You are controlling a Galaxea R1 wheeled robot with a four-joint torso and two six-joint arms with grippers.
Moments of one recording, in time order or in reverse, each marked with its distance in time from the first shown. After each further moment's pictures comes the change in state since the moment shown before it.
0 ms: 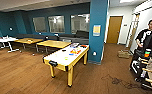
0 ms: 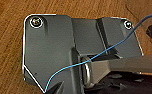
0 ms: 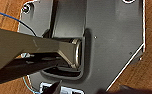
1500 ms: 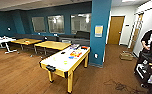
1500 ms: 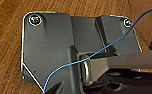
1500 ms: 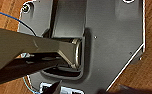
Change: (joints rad) left arm 0.003 0.000 0.001 0.000 -0.001 0.000; right arm 0.002 0.001 0.000 0.000 0.000 0.000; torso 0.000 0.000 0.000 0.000
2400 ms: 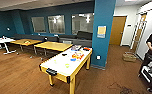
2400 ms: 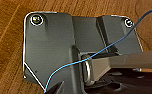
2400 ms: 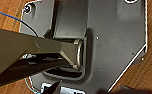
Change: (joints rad) left arm 0.002 0.000 0.000 0.000 0.000 0.000; right arm 0.001 0.004 0.001 0.000 0.000 0.000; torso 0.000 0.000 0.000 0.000
